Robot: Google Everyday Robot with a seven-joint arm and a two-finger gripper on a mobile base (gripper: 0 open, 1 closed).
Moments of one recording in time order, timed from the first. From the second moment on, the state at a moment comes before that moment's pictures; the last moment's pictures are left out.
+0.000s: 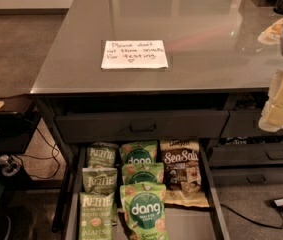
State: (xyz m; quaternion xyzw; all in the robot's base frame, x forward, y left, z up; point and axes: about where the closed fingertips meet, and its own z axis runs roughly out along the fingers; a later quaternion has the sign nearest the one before) arm 0.438 -0.217 0.976 -0.60 0.78 -0.03 0.16
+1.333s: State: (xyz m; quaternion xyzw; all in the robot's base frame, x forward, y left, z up) arm 0.437 -0.245 0.847 -0.61 0.78 -0.01 0.15
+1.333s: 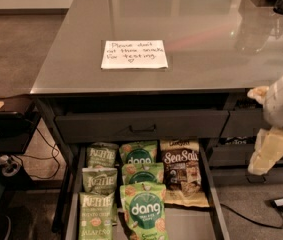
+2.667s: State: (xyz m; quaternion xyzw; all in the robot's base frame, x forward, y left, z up) arm 0.446 -0.259 0.663 -0.53 0.79 0.15 0.25
